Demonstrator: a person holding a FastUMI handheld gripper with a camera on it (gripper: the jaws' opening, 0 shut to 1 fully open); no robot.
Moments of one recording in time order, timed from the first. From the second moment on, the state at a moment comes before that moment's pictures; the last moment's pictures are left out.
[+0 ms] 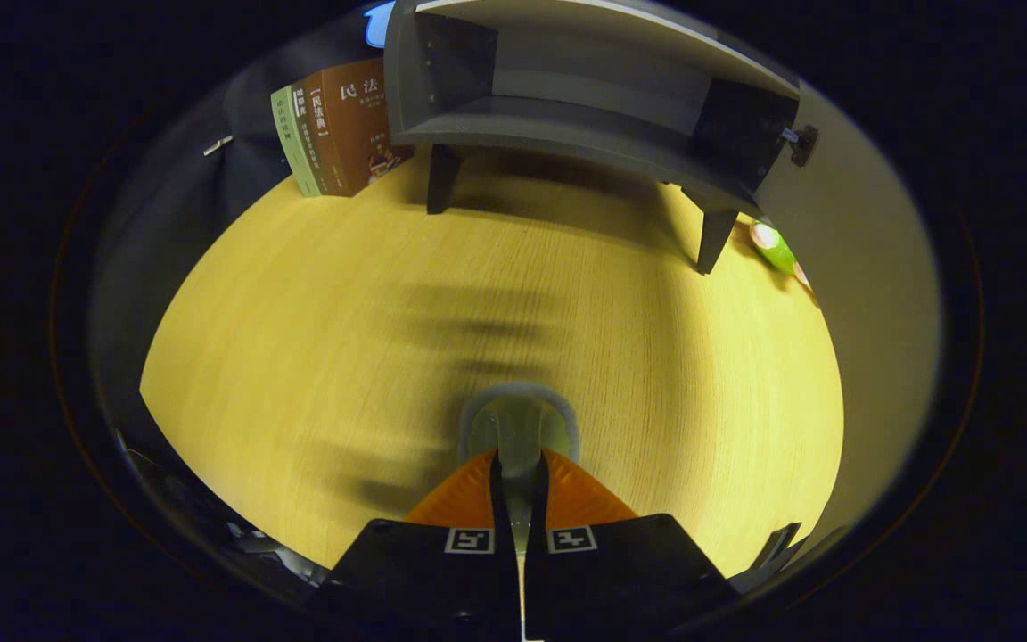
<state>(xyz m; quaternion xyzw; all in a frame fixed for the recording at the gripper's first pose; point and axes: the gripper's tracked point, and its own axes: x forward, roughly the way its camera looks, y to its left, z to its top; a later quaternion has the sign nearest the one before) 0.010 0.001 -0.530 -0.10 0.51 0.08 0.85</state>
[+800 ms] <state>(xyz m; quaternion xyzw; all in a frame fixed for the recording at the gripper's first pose) 0.146 0.006 -0.272 -0.08 0.30 0.08 0.95</state>
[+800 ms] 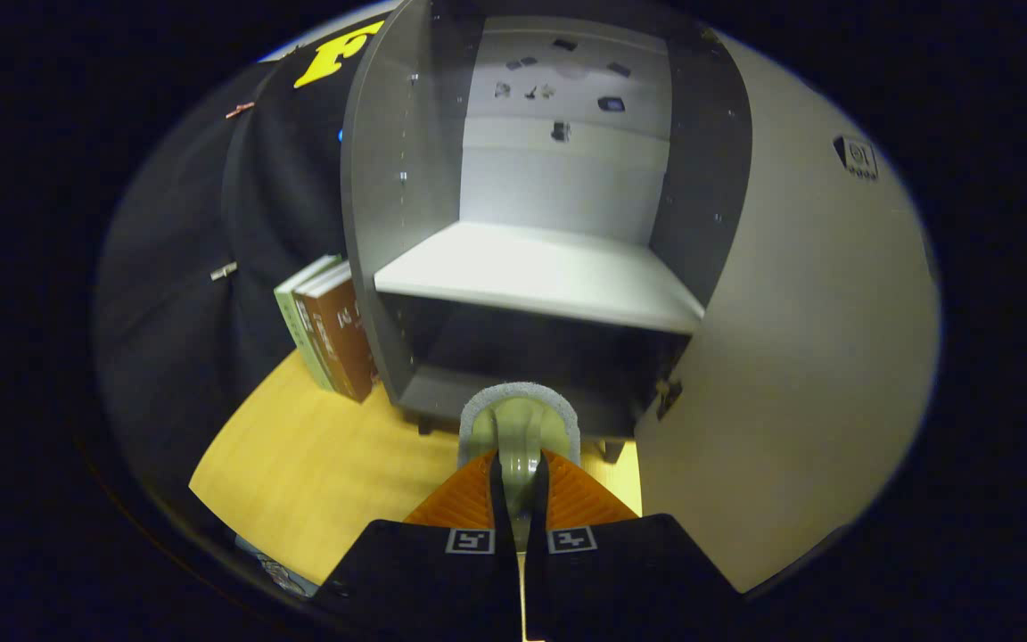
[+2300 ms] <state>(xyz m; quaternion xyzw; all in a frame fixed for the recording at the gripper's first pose) 0.424 0.024 -0.227 -0.01 0.19 0.05 0.98</state>
